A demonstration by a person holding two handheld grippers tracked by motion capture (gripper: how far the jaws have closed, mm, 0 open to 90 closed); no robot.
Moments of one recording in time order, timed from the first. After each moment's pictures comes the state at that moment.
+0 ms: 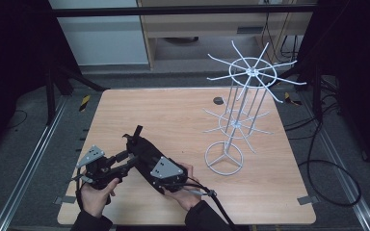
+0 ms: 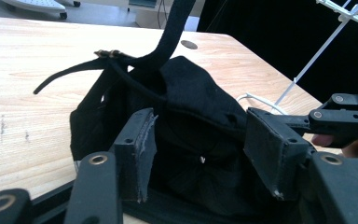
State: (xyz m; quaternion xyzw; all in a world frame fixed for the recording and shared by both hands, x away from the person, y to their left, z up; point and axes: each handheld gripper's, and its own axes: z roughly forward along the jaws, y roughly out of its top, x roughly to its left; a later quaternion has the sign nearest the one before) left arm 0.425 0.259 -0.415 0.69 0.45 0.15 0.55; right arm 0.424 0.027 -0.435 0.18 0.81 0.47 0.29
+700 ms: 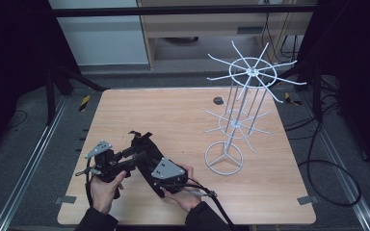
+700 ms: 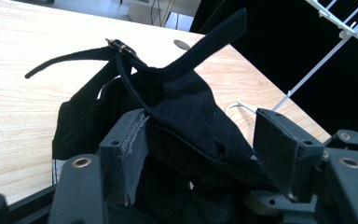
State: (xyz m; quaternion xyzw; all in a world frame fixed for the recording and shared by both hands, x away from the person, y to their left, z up) left arm 0.448 0.245 -0.421 0.67 0.47 0.11 0.56; right arm 0.424 0.026 -0.440 0.18 0.81 0.48 0.27
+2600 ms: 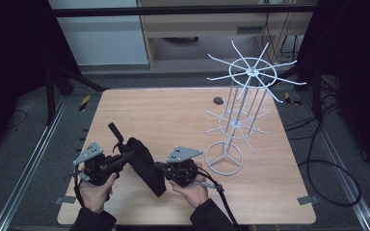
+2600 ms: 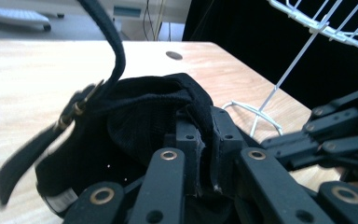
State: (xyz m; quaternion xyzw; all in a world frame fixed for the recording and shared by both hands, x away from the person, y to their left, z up) left arm 0.427 0.260 -0.400 0.70 0.41 0.14 0.56; right arm 0.439 -0.005 -0.419 0.25 0.81 0.52 0.10
